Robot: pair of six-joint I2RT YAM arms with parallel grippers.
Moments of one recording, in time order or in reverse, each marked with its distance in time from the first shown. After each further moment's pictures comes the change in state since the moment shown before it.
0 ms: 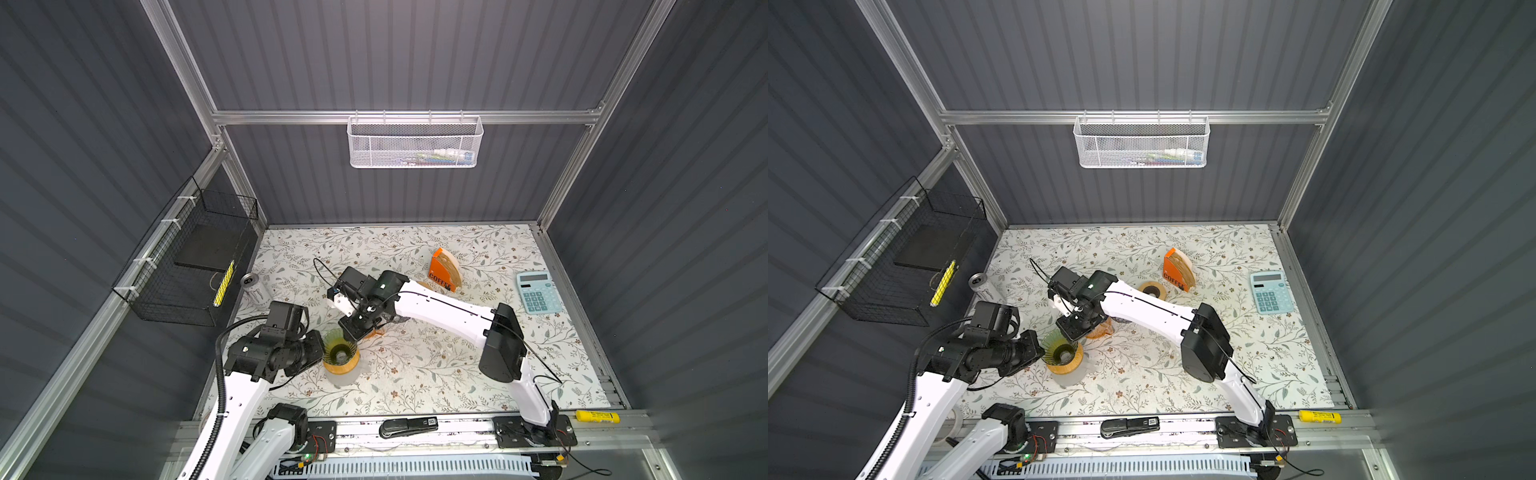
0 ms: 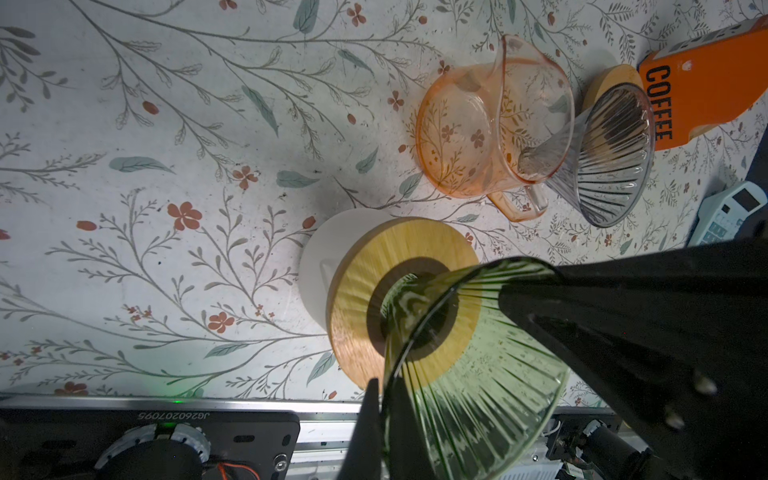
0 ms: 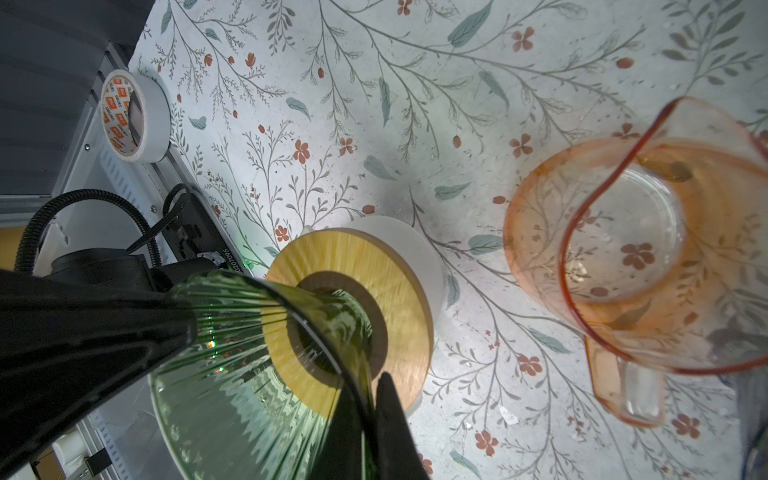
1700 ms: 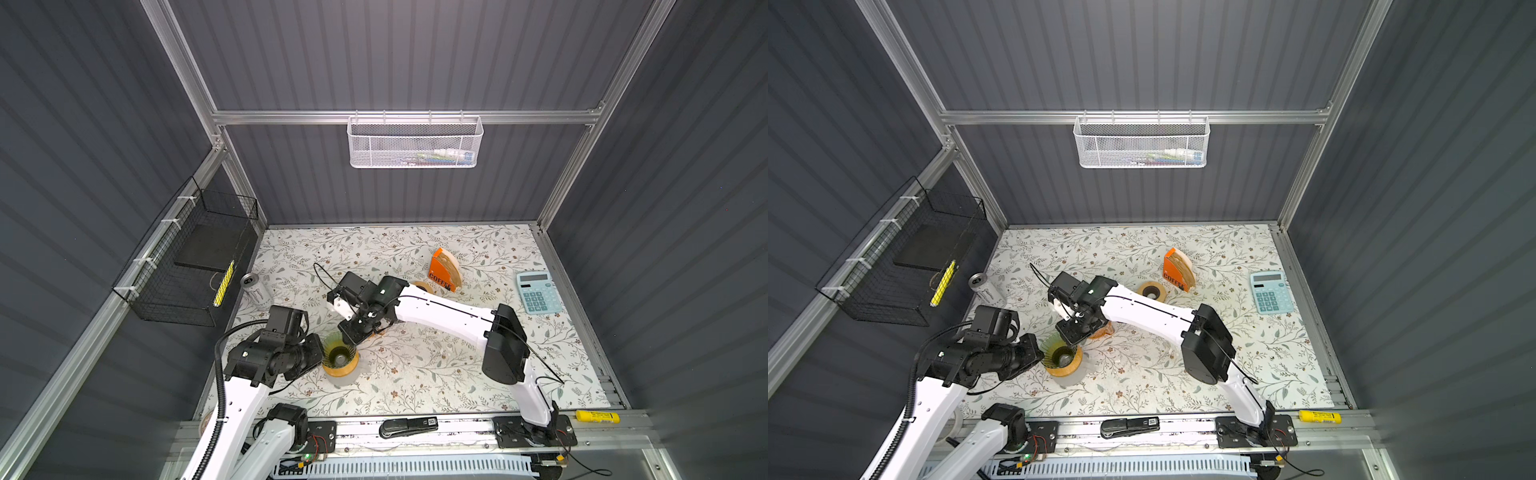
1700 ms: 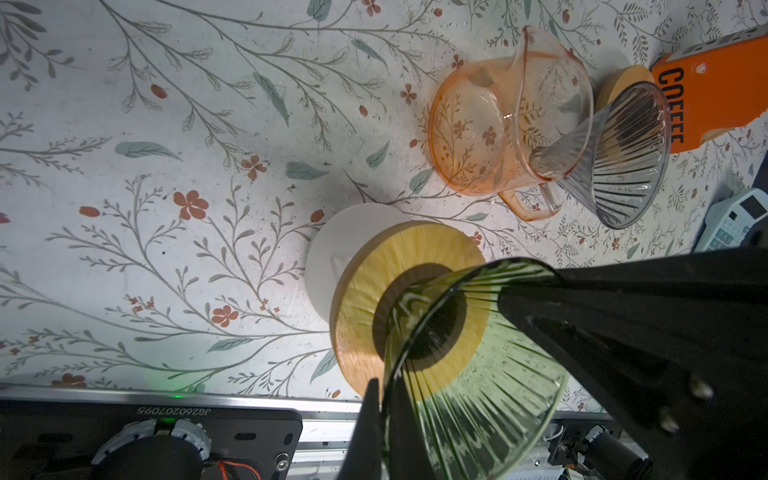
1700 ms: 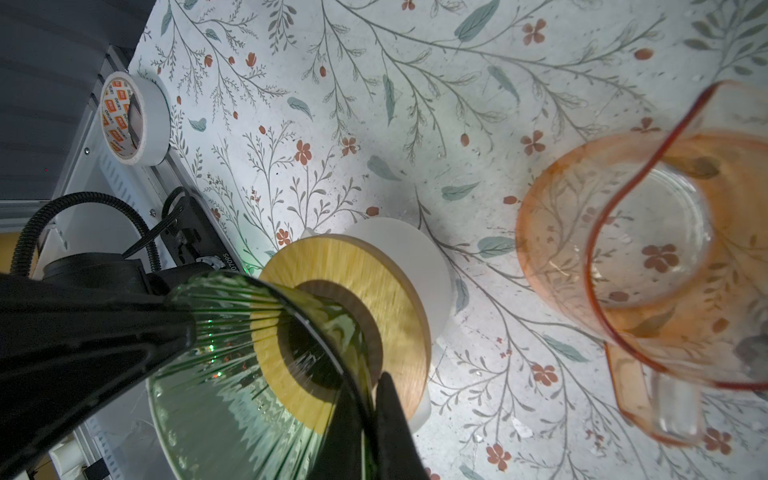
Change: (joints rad) left arm 0.000 -0.032 -0.029 -0.008 -0.011 -0.023; right arm 0.014 -0.025 -0.076 0.073 0.010 0.023
